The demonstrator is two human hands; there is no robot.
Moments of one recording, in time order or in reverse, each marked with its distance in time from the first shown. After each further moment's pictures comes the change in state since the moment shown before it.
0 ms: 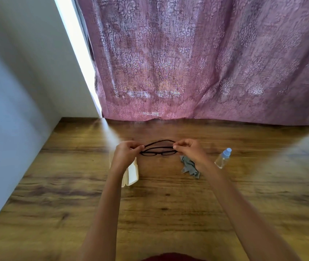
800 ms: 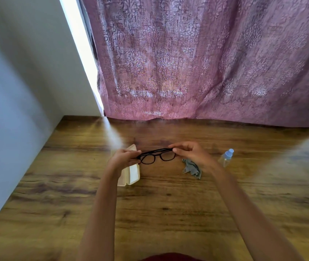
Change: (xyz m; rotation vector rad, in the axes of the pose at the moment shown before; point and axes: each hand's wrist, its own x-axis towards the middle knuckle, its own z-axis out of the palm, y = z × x) left_hand -0.001 -0.018 -0.014 -0.439 -0.197 -0.362; right_hand -0.004 0.005 -0.012 0.021 -0.320 -0.107
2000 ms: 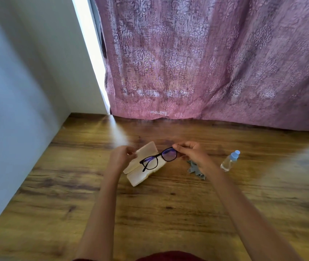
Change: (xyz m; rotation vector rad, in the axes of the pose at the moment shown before) left_hand 0.006 -0.009 -0.017 0.931 0.292 0.352; right_hand 0.010 0.000 0.024 0.071 0.206 0.096
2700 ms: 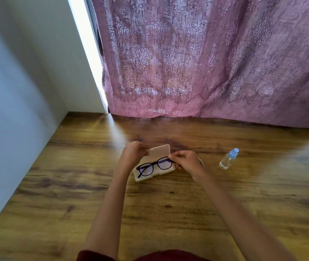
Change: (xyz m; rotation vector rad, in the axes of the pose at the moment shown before) left_hand 0.008 0.030 0.018 -0.019 -0.082 0.182; right_hand 0.000 0.037 0.013 -0.221 0.079 0.085
